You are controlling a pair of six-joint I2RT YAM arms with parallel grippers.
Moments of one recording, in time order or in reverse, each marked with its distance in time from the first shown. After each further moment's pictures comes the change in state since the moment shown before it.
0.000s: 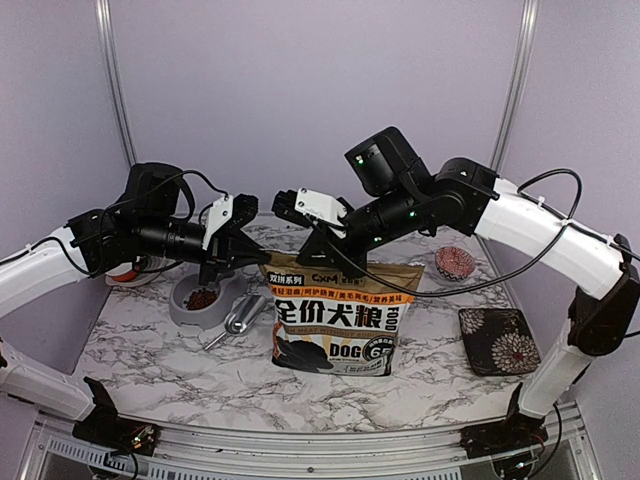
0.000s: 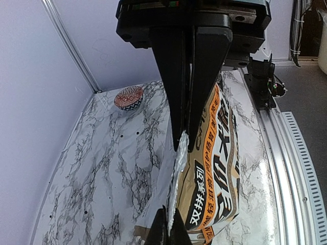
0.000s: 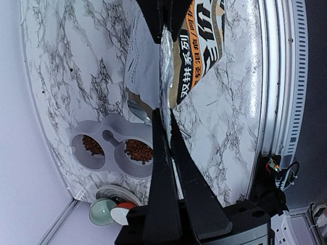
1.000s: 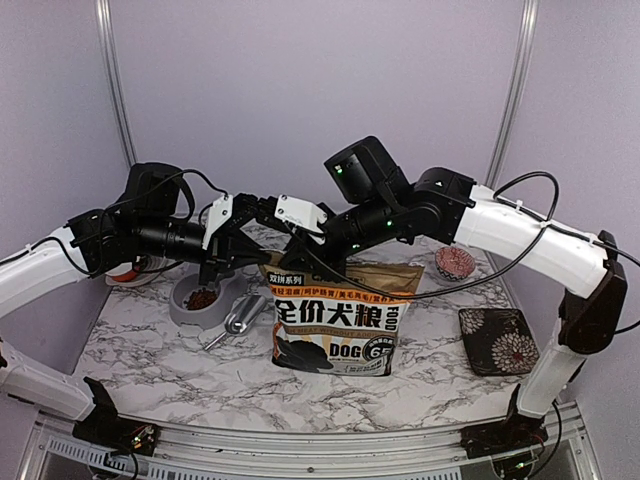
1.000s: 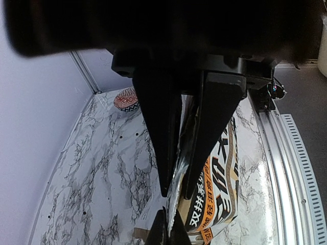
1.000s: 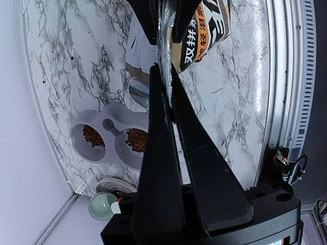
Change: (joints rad) left arm 0.000 0.000 0.000 0.000 0.001 -0.011; right arm 0.035 0.063 0.000 0.098 0.026 0.006
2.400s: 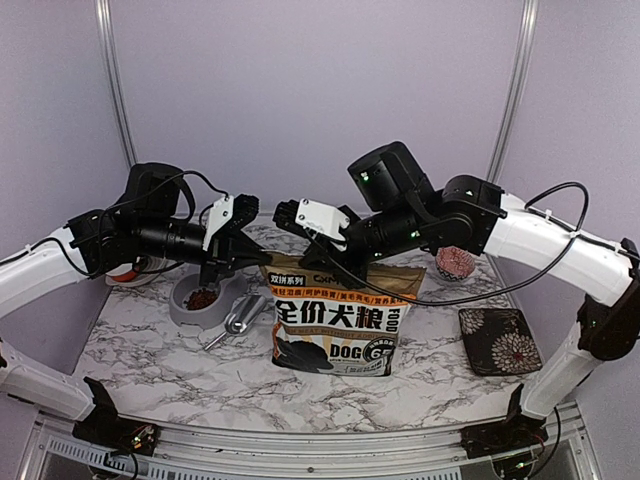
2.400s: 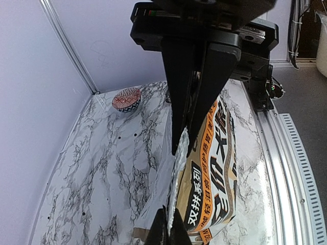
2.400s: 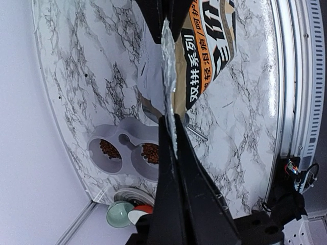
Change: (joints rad) left arm -0.004 -0.003 0.000 0.001 0.001 0.000; right arm 0.013 -0.129 -0.124 0.008 0.131 0.000
